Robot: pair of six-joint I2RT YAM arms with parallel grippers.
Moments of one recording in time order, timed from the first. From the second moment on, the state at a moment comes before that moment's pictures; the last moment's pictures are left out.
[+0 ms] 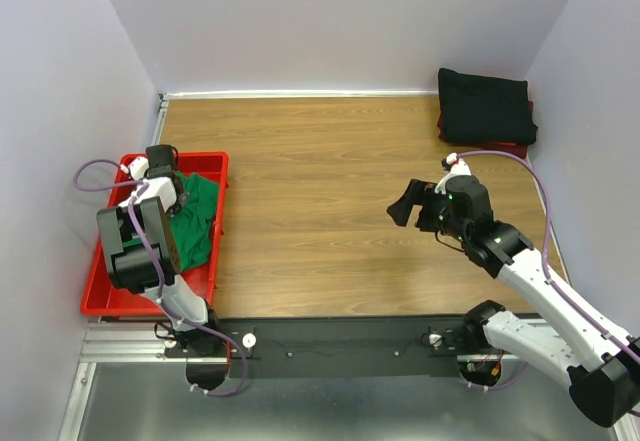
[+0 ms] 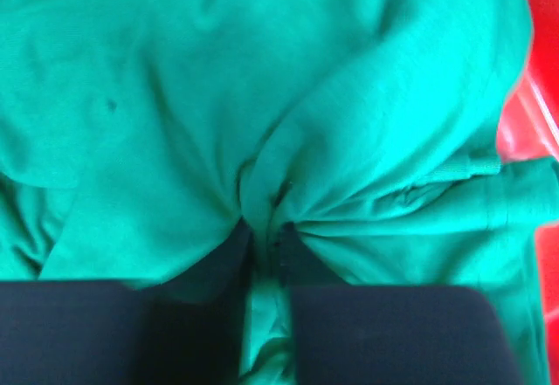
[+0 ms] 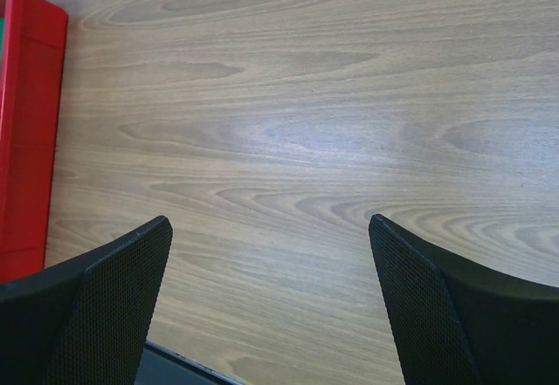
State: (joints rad) left arm 0.27 1.68 0.96 -0.32 -0.33 -0.63; right arm 0.51 0.88 0.72 -0.39 0.03 0.56
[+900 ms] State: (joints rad) left arm -0.19 1.13 1.50 -0.44 -0.21 -0.49; right arm 0.51 0.93 0.76 -0.39 0.00 0.53
